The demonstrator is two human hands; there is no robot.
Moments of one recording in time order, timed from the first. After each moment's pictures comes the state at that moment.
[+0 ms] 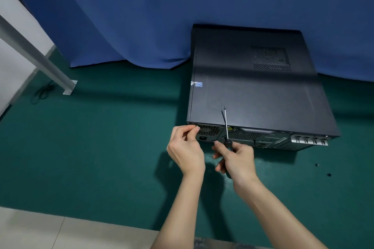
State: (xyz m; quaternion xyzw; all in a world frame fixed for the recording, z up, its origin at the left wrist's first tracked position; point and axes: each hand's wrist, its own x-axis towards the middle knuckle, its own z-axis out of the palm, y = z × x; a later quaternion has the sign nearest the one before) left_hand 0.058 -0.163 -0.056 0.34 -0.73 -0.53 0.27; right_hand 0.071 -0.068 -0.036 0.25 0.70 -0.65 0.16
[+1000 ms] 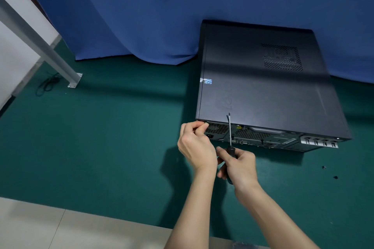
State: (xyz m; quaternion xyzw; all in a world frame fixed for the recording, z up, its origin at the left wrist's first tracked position) left_hand 0.053 -0.158 -0.047 0.37 -0.73 -0.52 0.26; right_hand 0.084 -0.081 -0.045 0.27 0.70 -0.63 0.19
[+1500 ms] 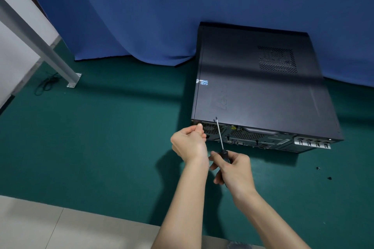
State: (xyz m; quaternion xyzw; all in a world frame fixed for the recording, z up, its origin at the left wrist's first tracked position) left_hand 0.047 -0.162 -0.037 0.51 -0.55 -0.65 0.10; right_hand 0.094 -0.075 -0.036 0.22 0.74 -0.60 0.20
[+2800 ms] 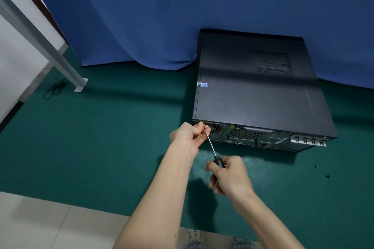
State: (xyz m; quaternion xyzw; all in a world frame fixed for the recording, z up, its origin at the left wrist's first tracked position) left_hand 0.037 -0.196 -0.012 0.48 -0.36 -0.79 -0.11; right_hand 0.111 -0.081 -0.018 0.20 0.76 -0.55 0.27
